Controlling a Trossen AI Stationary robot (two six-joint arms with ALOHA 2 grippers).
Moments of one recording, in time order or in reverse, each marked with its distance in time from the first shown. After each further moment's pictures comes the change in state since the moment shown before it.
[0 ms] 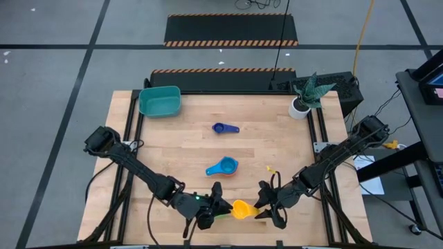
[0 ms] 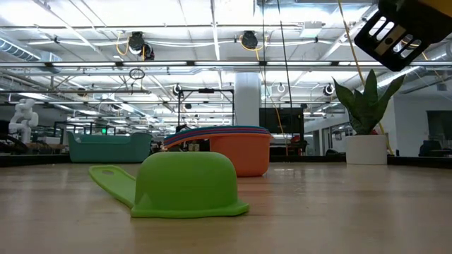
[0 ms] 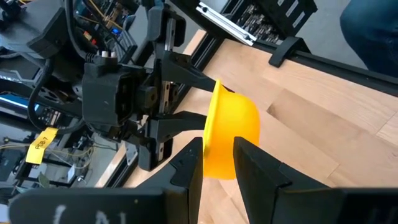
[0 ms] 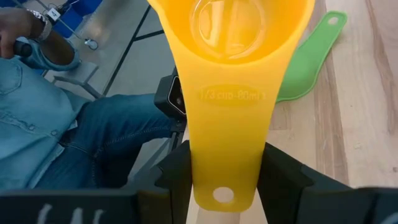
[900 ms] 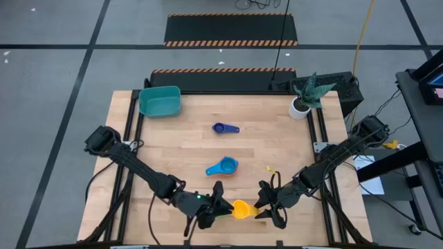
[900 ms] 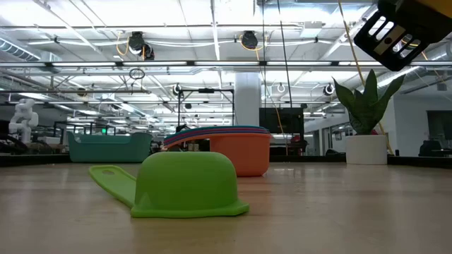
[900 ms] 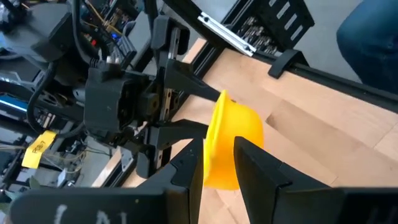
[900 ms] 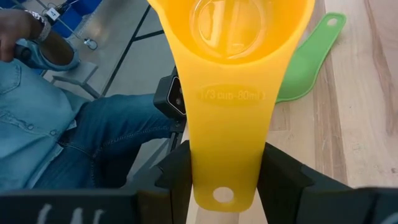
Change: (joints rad) left arm 0.017 0.000 0.000 0.025 0.045 -0.026; right arm 0.000 0.000 0.000 0.000 0.003 -0.004
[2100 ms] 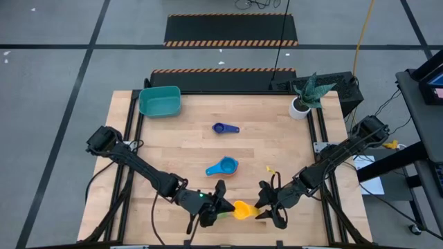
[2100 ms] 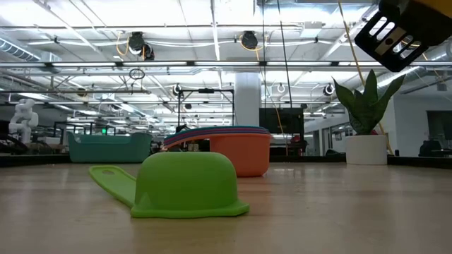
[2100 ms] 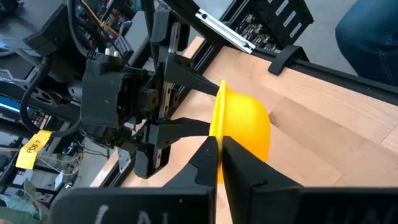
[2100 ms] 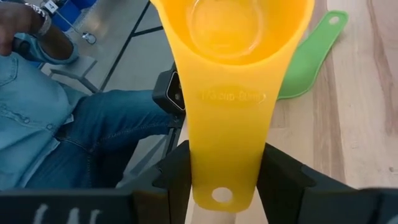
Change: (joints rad) left arm 0.028 0.017 0.000 0.010 0.033 0.012; right arm 0.000 -0.001 -0.001 0.000 0.001 -0.028
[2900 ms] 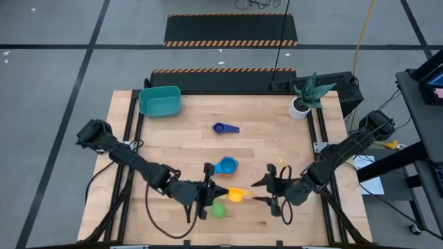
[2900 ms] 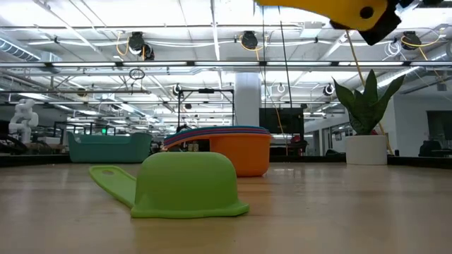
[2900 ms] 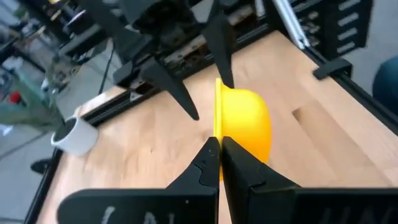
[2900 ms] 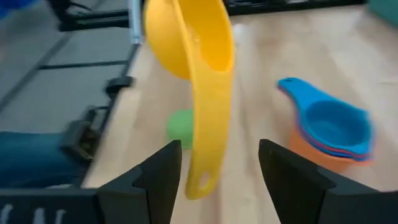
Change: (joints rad) left arm 0.012 -0.147 0.000 -0.219 -0.163 -0.458; right arm 0.028 -0.129 0.002 -0.151 0.447 -0.144
